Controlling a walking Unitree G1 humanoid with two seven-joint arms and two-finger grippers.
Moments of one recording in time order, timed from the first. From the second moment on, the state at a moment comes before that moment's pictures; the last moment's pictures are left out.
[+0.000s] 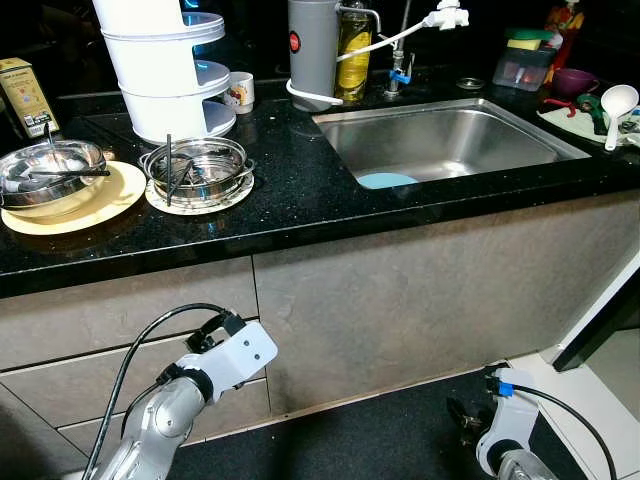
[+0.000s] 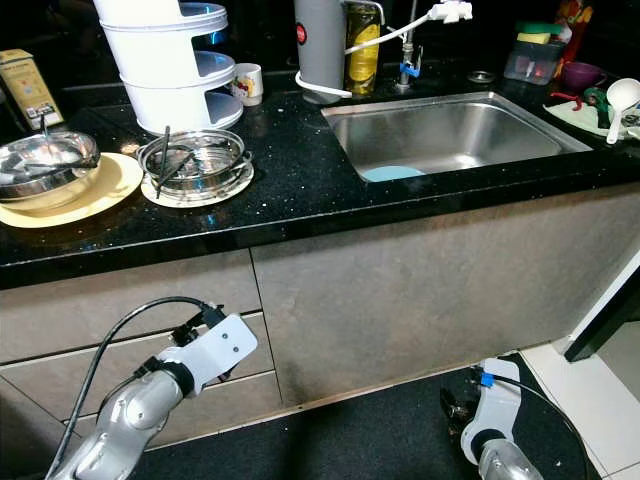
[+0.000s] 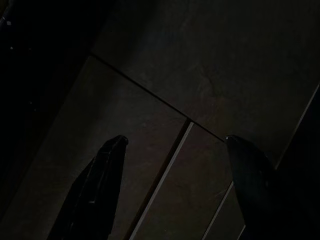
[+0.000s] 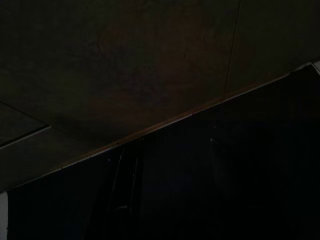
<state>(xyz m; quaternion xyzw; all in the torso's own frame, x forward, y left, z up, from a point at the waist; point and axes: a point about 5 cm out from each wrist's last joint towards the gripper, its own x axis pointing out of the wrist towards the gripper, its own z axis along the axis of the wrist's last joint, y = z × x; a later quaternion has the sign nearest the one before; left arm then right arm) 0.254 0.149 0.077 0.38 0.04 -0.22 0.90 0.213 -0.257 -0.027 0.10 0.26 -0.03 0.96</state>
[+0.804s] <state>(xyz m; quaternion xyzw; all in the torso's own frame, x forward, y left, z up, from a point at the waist) 0.256 0.148 0.078 0.38 0.04 -0.22 0.90 0.214 -0.256 -0.027 0.10 0.26 -0.03 0.96</state>
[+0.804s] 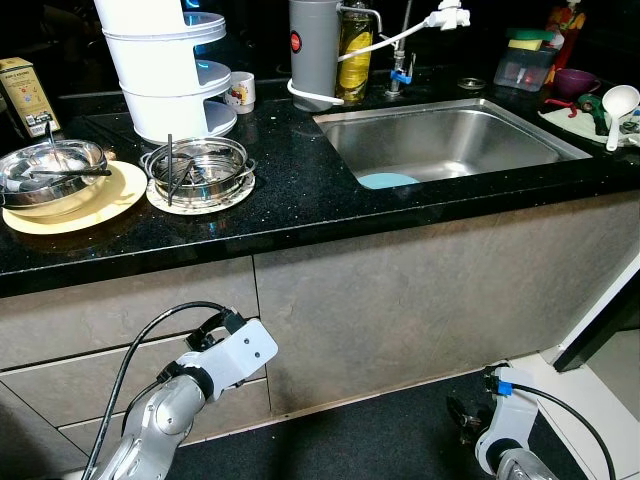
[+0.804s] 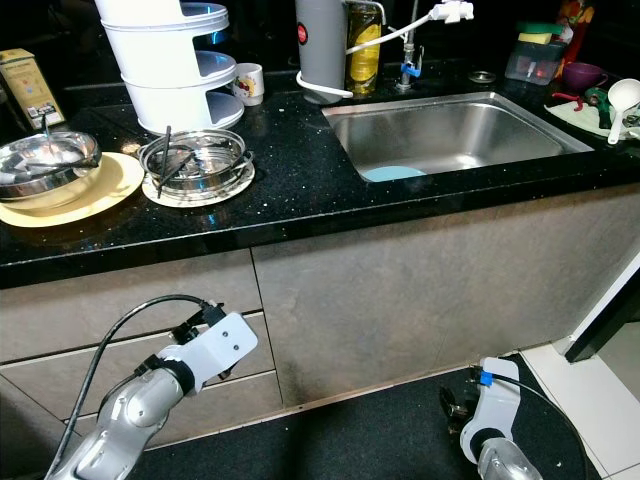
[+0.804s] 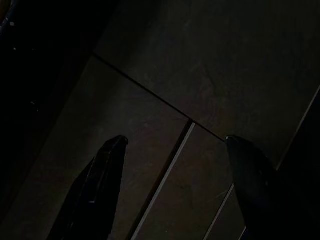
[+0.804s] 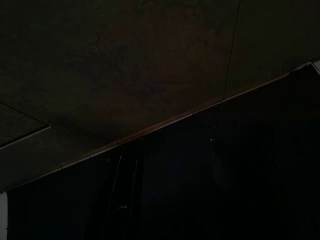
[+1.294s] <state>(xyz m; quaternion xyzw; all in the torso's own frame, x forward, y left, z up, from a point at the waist) 0.256 0.148 0.078 0.38 0.04 -0.22 0.90 0.213 -0.256 -0.028 0.10 0.27 -0.03 0.96</state>
